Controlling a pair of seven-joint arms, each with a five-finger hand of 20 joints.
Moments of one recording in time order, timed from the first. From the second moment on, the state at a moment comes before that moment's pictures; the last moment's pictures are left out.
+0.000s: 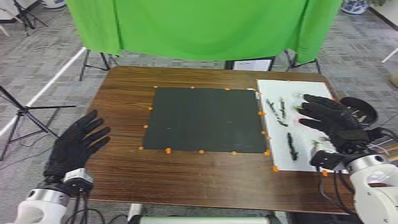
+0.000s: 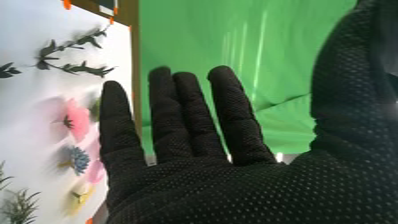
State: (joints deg) left arm 130.7 -58.2 -101.9 -120.3 37.0 2.9 9.8; right arm -117.8 -61.0 104.7 -120.3 -61.7 0.3 7.1
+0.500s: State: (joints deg) left arm 130.5 -58.2 -101.8 -120.2 36.6 2.7 10.4; right arm -116.5 -61.2 103.2 -119.0 -57.7 -0.7 4.9
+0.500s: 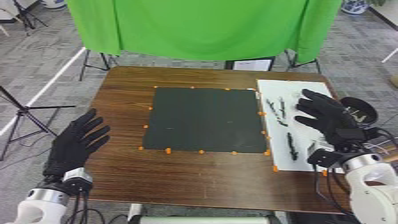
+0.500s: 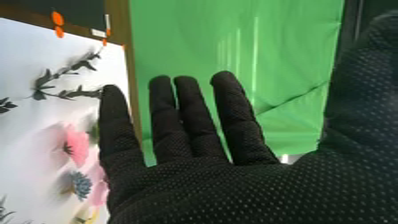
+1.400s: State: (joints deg) left arm 131.0 -58.0 -102.3 -120.3 36.7 2.4 10.4; right arm -117.9 -51.1 97.3 -129.0 -120.0 -14.6 32.9
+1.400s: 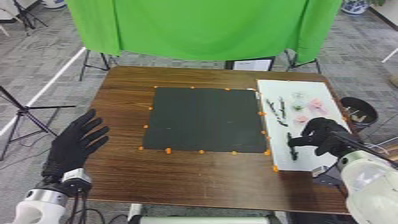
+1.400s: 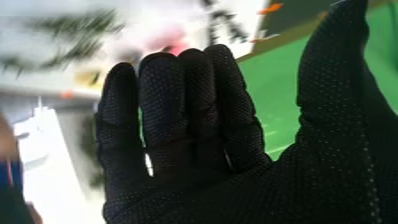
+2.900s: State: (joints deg) left arm 130.6 -57.8 -102.1 -120.0 36.6 2.1 10.1; right arm -116.5 -50.1 87.2 -123.4 -132.2 -15.6 35.0
